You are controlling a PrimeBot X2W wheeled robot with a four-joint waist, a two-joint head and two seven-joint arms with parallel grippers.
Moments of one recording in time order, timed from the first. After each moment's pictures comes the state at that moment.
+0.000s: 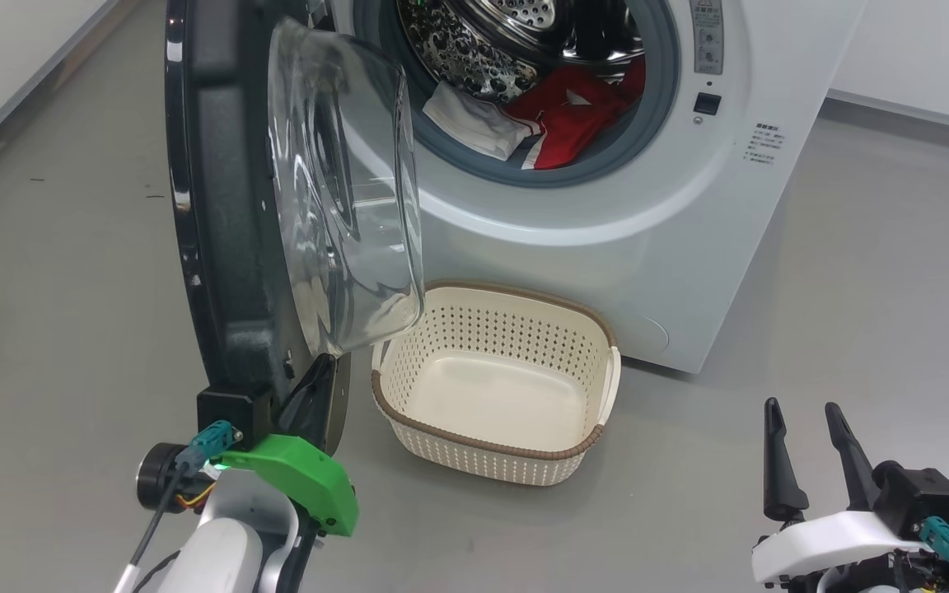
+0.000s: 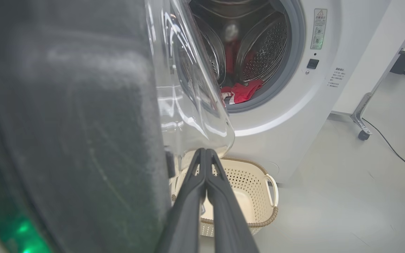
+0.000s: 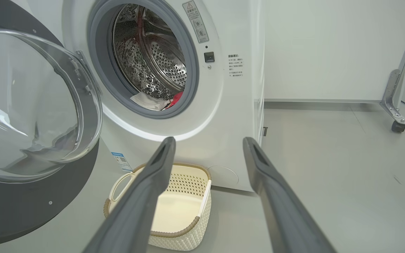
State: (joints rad) left arm -0.20 0.03 -0.33 0.25 -0.41 0.04 0.02; right arm 0.09 -0.06 0.11 0.15 0.38 0.04 -0.24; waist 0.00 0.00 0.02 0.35
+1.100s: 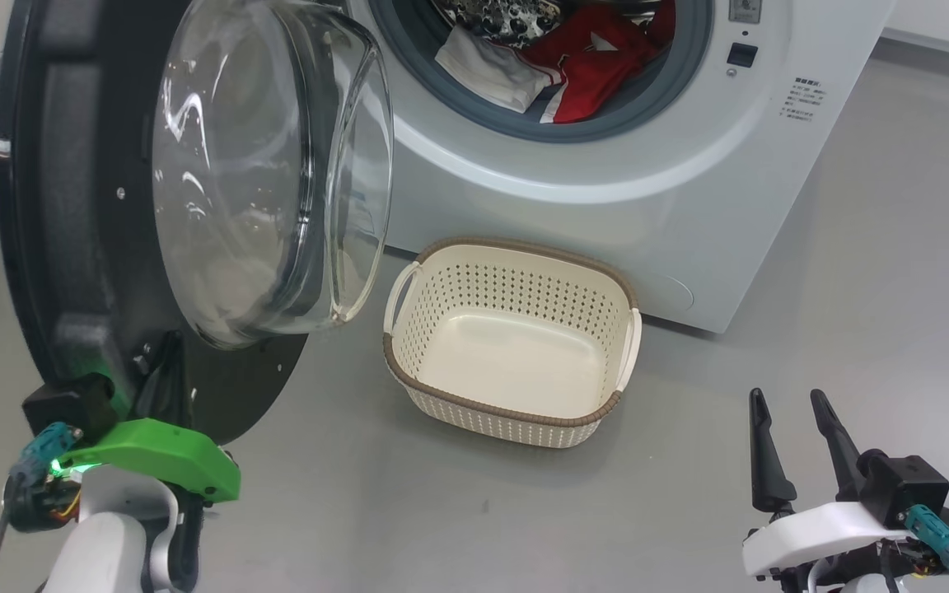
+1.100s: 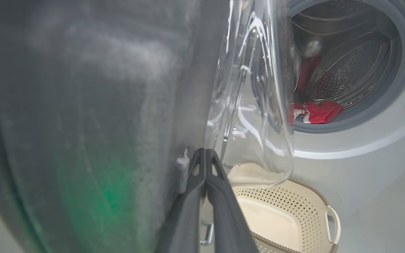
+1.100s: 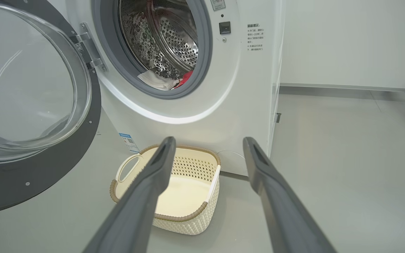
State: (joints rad) left arm -0.19 0.09 -0.12 0.25 -0.50 0.09 -0.04; right arm 0.07 -0.06 0.13 0.16 0.34 0.05 -0.24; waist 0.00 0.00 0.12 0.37
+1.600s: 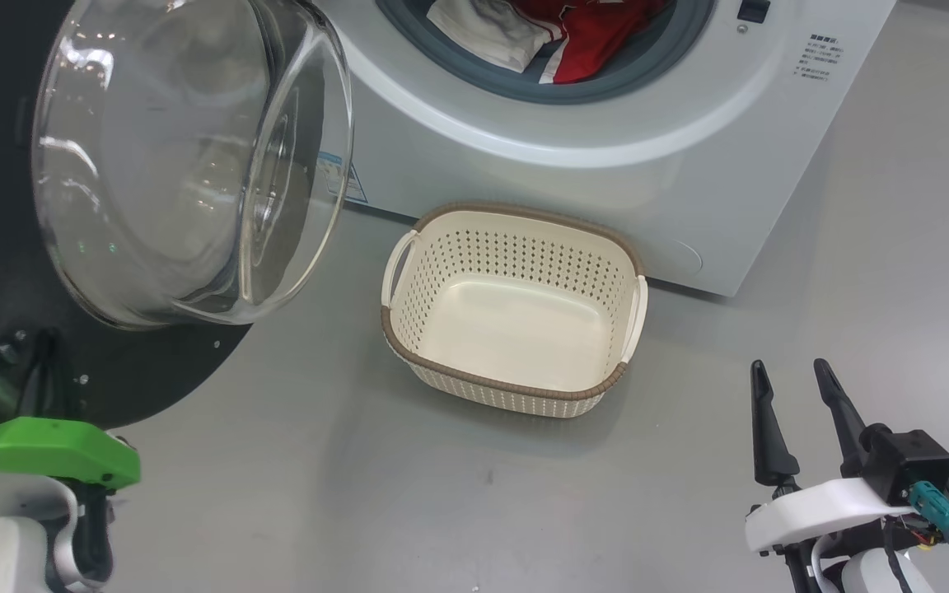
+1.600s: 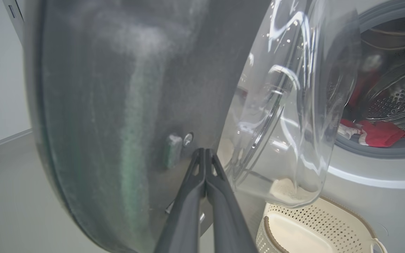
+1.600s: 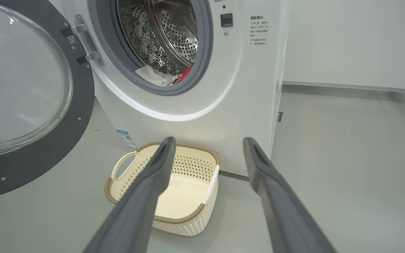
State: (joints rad) left arm -0.20 0.14 0.03 0.27 -0.56 0.10 -0.07; right arm 0.03 -0.08 0.14 0.14 0.32 0.05 -0.24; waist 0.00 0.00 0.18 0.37
